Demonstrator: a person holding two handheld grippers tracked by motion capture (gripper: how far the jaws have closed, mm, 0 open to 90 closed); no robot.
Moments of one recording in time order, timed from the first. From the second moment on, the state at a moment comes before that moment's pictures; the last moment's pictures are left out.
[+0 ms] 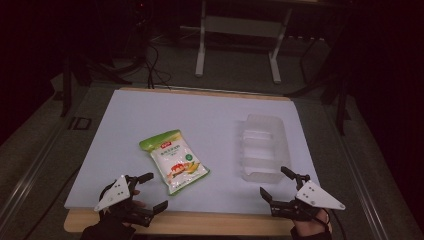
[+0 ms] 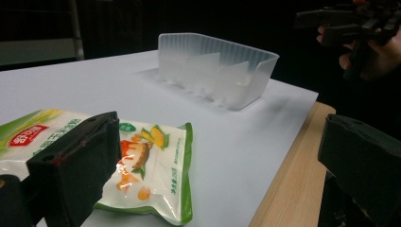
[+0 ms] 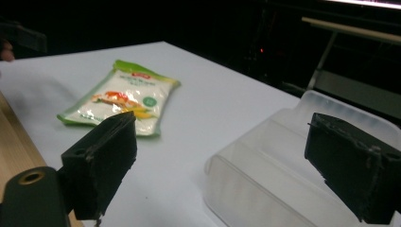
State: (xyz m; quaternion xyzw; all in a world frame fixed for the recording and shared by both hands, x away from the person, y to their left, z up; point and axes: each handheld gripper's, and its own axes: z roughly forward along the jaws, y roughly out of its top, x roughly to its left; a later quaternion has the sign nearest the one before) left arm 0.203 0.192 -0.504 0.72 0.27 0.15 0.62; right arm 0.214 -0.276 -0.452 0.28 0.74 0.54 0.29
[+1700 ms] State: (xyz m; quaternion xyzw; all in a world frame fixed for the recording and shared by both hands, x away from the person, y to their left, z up) left arm 0.320 0.226 -0.444 0.74 0.38 0.15 0.53; right arm 0.194 -0.255 -0.432 0.25 0.74 0.56 0.30
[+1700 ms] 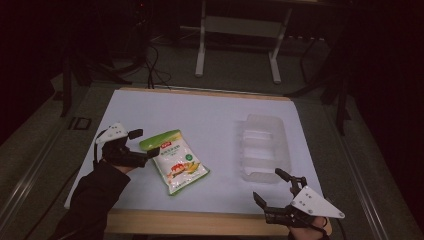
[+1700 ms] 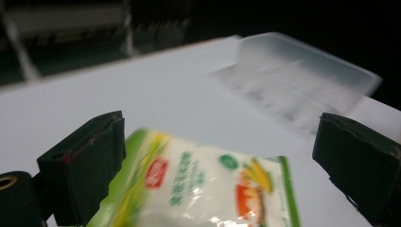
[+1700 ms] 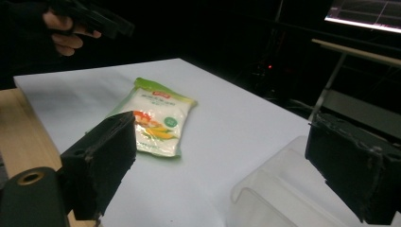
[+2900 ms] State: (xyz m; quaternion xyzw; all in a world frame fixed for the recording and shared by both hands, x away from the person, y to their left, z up) left arm 0.391 0.240 -0.541 0.74 0.49 0.00 0.46; right arm 0.196 -0.249 -0.440 0.24 0.75 0.54 0.29
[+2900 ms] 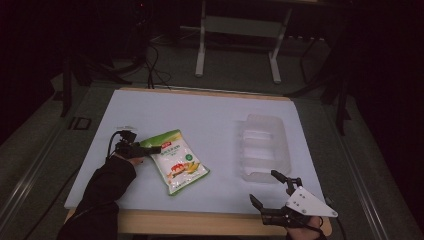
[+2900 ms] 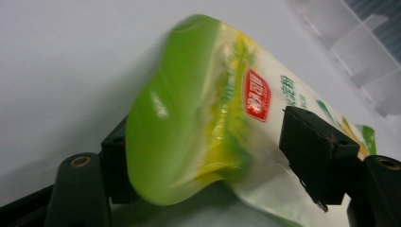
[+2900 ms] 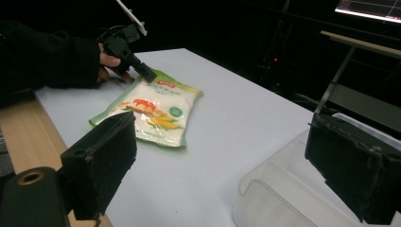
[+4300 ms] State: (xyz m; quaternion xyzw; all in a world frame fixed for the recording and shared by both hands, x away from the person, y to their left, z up) left arm 0.336 0.174 -0.449 0.80 0.37 0.13 0.45; right arm 0.203 -0.256 -0.440 0.25 0.75 0.54 0.28
